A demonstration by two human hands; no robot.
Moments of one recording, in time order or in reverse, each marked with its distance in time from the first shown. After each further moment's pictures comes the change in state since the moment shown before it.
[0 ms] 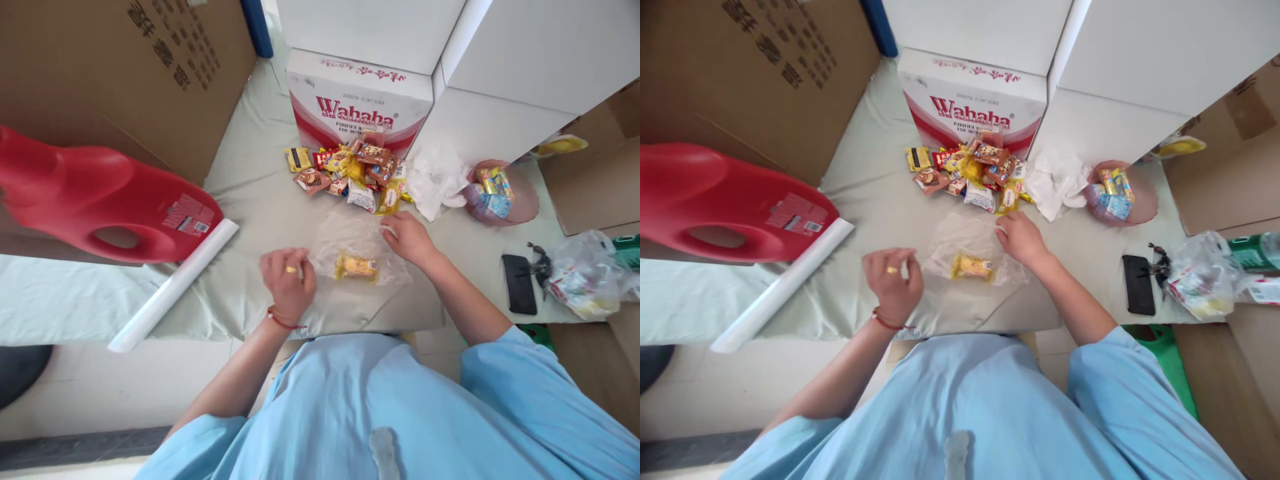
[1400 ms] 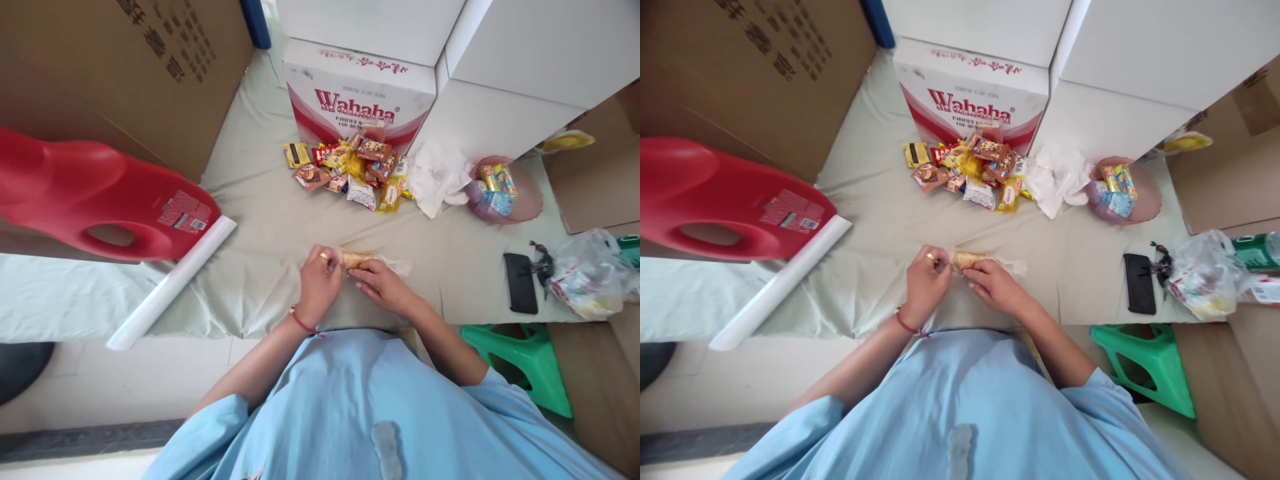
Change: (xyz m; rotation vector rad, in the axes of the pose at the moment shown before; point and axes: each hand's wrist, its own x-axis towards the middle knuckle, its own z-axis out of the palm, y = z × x) left_hand 0.004 0.044 0.025 -0.399 -0.264 -0.113; right_hand -0.076 -0.057 0.055 0.511 -0.042 -0.324
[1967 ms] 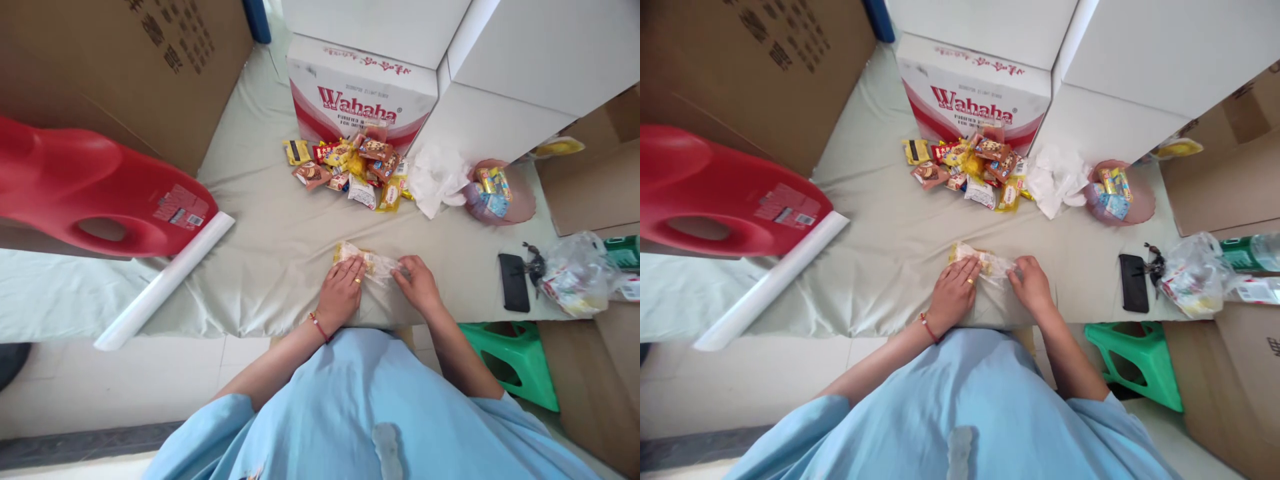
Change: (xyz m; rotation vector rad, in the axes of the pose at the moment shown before) left_hand -0.043 -0.004 0.038 0.414 -0.253 0.418; right_hand -0.049 0.016 -0.029 -0.203 0.284 0.613
